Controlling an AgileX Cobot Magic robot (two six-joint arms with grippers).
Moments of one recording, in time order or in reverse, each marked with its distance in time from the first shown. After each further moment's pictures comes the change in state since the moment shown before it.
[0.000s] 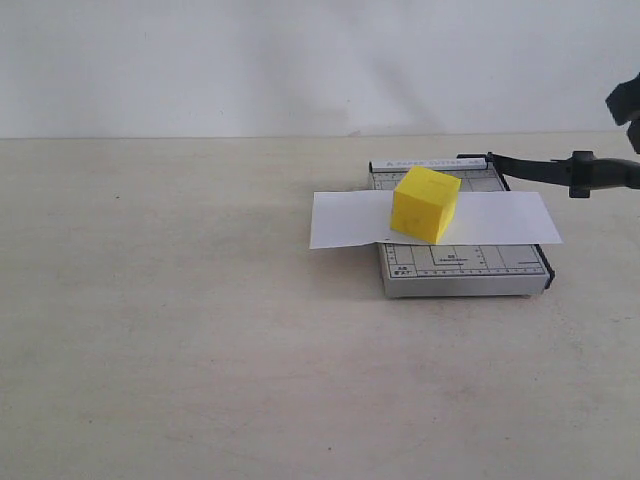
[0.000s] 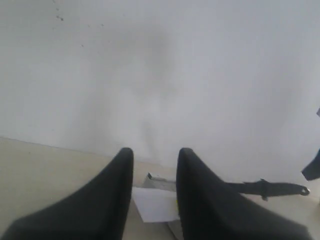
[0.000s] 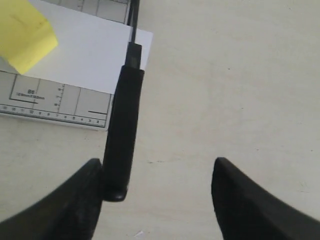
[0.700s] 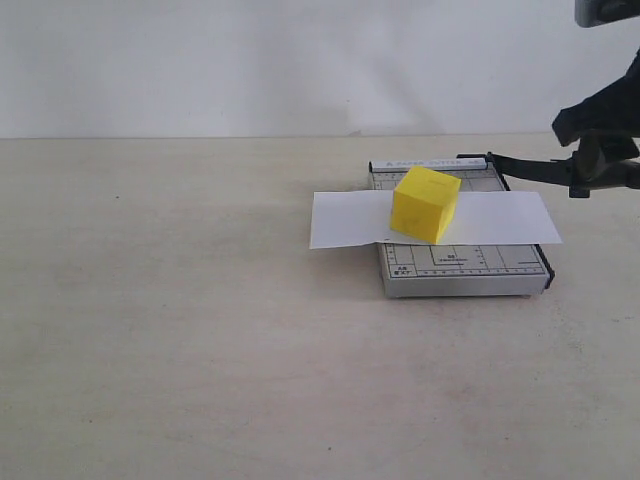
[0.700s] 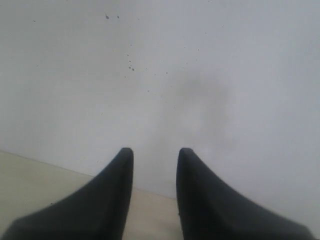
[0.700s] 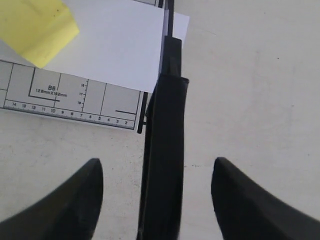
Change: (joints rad) left arm 0.246 -0.052 0.000 0.000 0.002 0.000; right arm 0.000 0.156 -0.039 0.102 -0.012 -0.035
